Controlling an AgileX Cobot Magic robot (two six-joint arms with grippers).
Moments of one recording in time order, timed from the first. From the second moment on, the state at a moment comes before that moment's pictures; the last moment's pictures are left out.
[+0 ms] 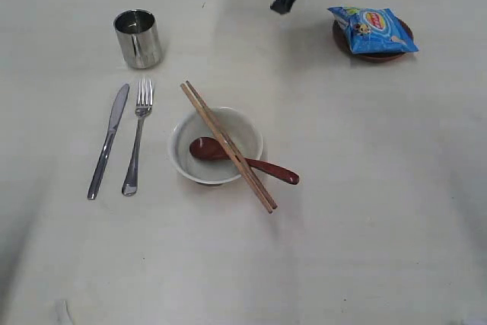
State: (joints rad) left arm -0.13 0.00 0.00 -0.17 0.34 0.11; right arm 0.36 2.04 -1.63 0.60 0.44 -1.53
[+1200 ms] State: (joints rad) left arm -0.13 0.00 0.00 -0.17 0.34 0.11; right arm -0.01 2.22 -1.65 0.21 0.66 -0.28
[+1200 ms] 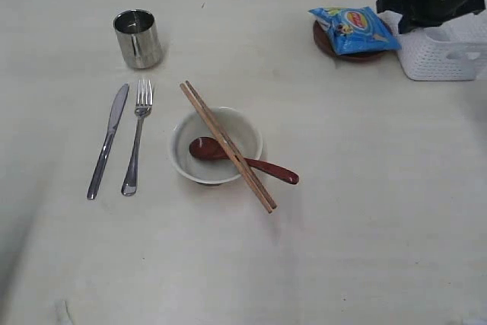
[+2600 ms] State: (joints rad) left arm -0.13 0.00 0.00 -0.17 0.34 0.11; right arm 0.38 2.20 -1.66 -0.10 0.70 0.39
